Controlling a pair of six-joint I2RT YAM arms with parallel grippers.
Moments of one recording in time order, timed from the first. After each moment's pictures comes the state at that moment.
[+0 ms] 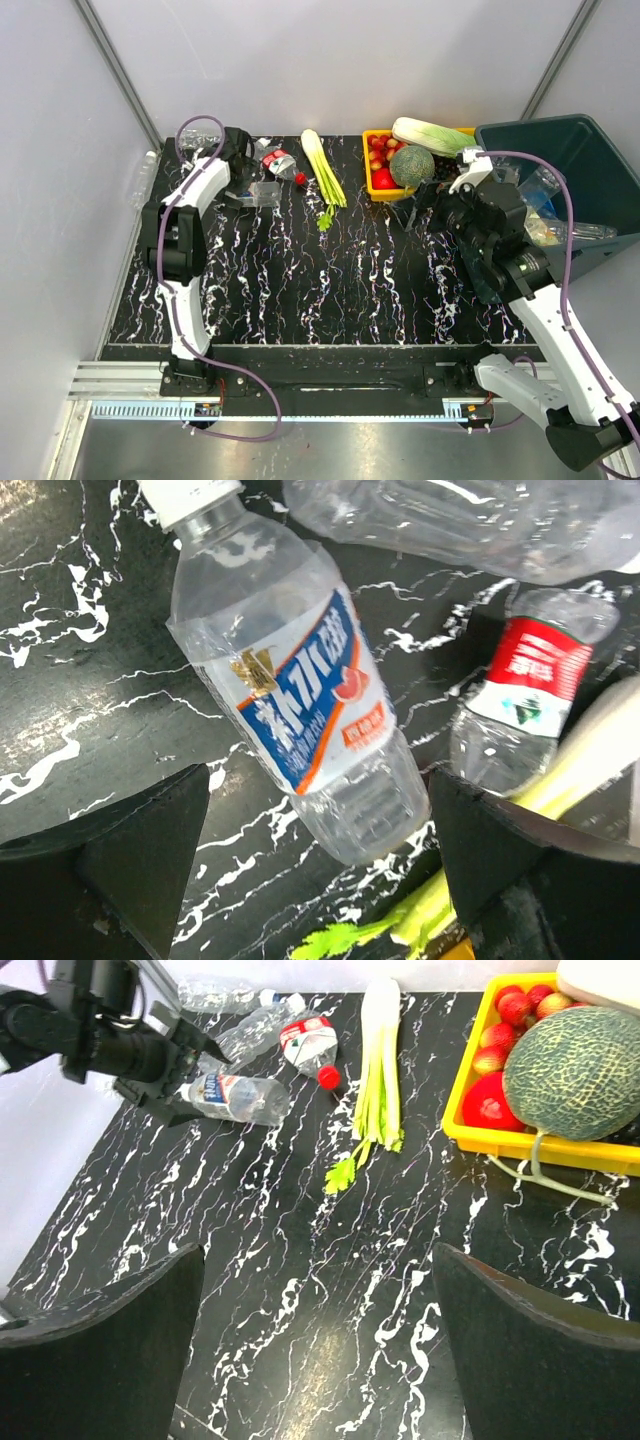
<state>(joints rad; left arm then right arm) -0.15 2.04 1.72 -0.74 -0.28 -1.31 0.40 0.90 1.10 -0.41 -0.11 0.33</state>
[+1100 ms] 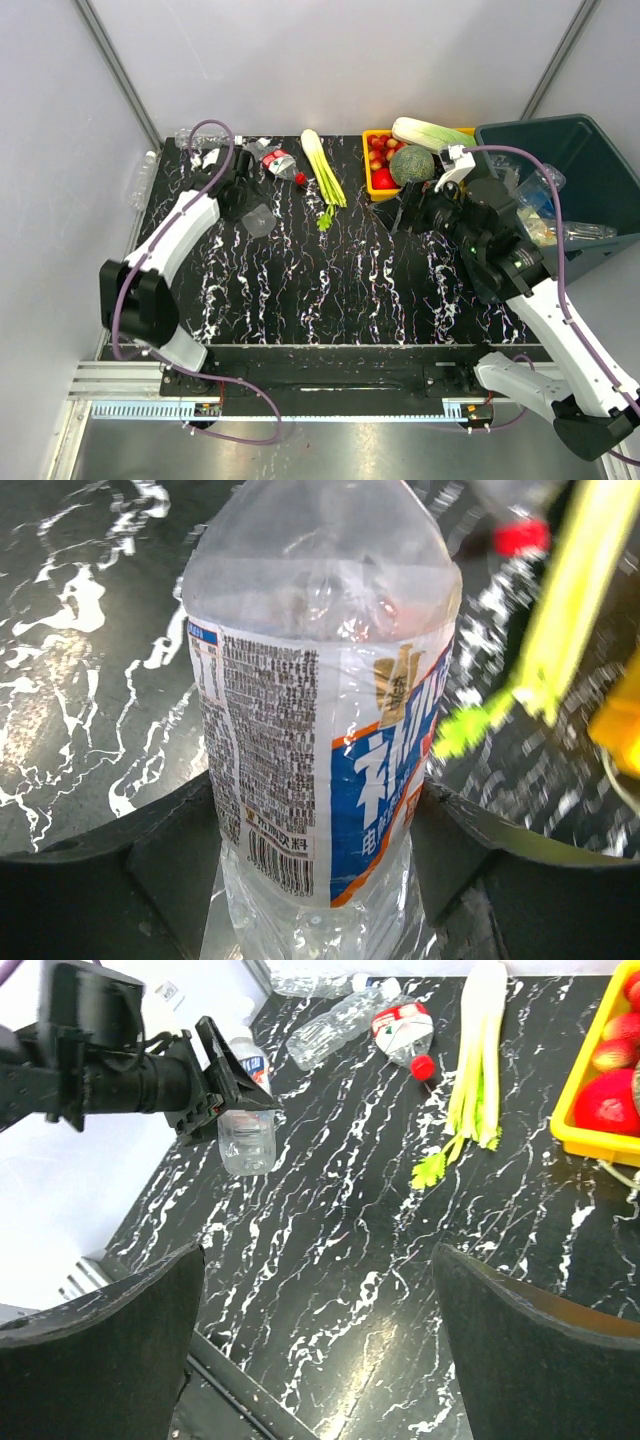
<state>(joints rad) -0.27 1.64 1.39 -0.79 -0.26 -0.97 0.53 0.95 1.17 -0.41 -0.14 0.42</state>
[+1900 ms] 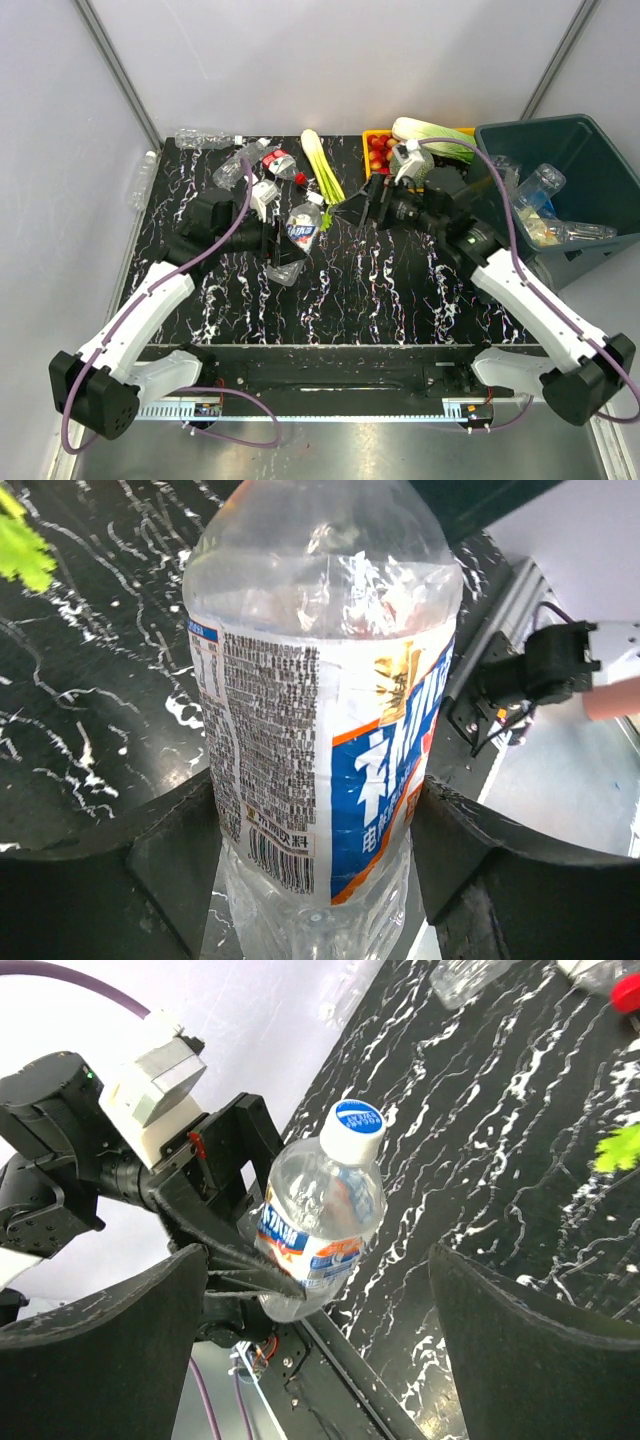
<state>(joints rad) -0.40 1.07 0.95 -0.44 0.66 -0.25 0.58 1.12 1.13 -0.18 -0.37 0.68</state>
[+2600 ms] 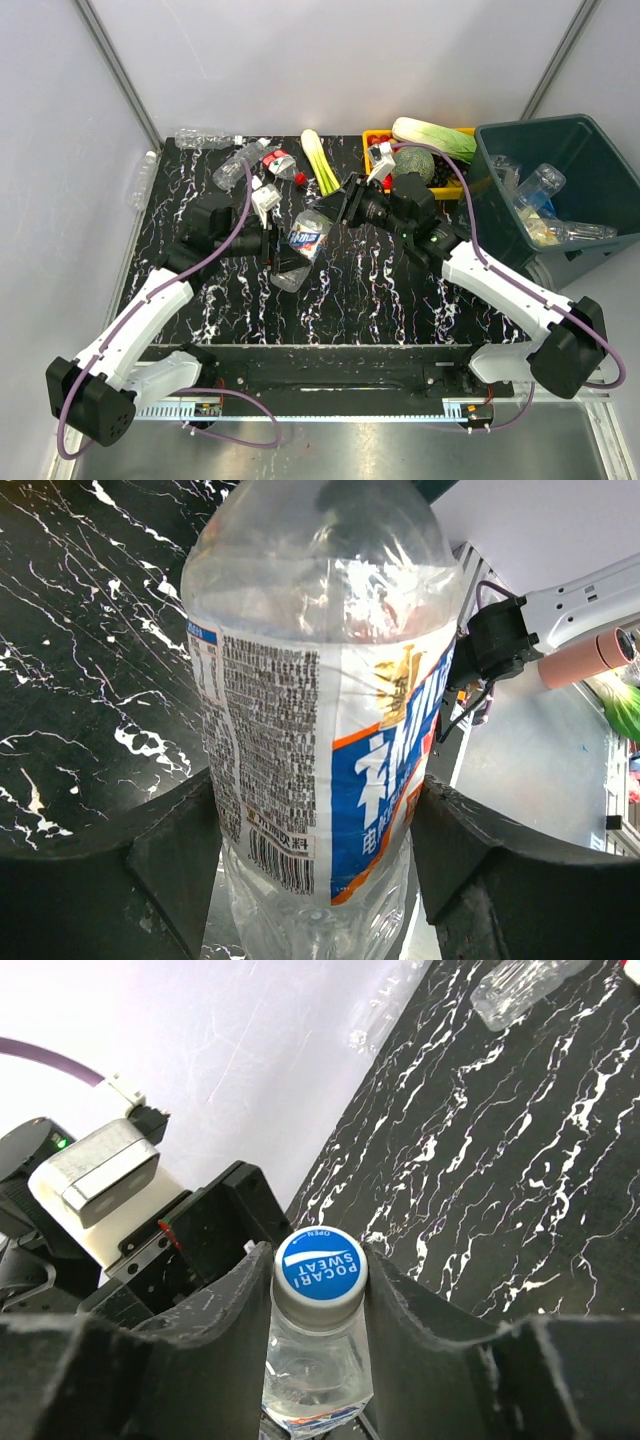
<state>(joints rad) -0.44 1.02 0.90 -0.34 0.81 -0.24 0.72 1.30 1.09 0.13 -0.27 0.79</state>
